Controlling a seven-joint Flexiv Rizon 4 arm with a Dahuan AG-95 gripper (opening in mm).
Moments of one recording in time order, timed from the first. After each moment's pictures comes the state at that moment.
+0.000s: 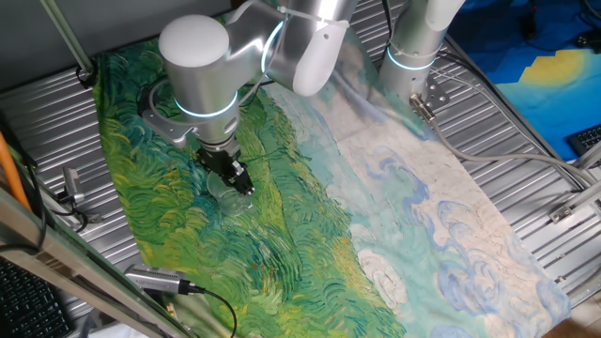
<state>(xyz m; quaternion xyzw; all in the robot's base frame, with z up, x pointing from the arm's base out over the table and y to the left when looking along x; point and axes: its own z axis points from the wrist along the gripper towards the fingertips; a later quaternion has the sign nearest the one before) 0.567 0.108 0.112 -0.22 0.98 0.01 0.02</state>
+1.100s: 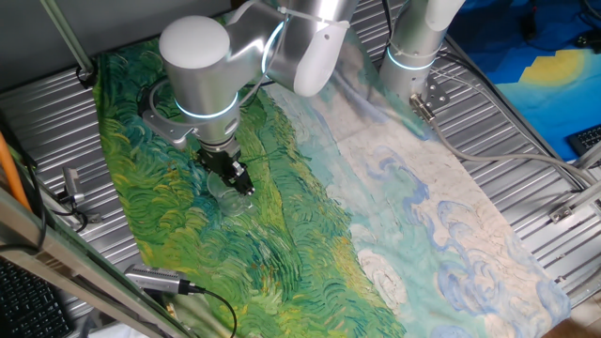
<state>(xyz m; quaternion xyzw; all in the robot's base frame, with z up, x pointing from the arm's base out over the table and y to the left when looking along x) 0.566 0.108 0.112 -0.21 0.98 0.01 0.02</state>
